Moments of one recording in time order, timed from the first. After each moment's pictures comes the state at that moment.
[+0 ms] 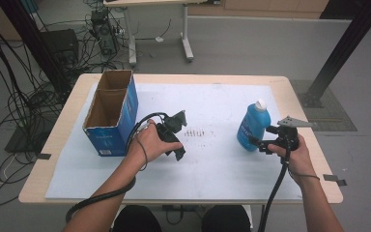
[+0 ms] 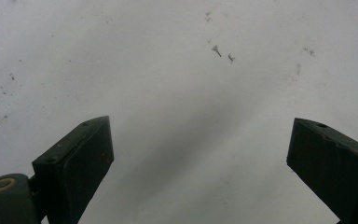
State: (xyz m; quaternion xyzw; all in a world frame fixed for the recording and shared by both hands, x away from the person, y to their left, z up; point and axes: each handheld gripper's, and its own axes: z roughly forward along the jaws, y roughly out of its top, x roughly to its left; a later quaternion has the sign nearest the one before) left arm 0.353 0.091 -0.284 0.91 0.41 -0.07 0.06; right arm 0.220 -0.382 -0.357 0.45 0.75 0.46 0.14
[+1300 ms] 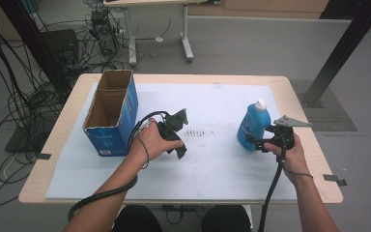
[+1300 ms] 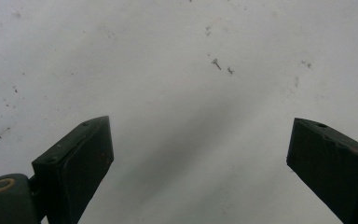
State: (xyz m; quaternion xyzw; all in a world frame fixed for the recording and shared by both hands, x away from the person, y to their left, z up) left arm 0.357 0.090 -0.285 0.91 0.41 -0.07 0.06; right arm 0.224 -0.374 -0.370 0.45 0.75 0.47 0.15
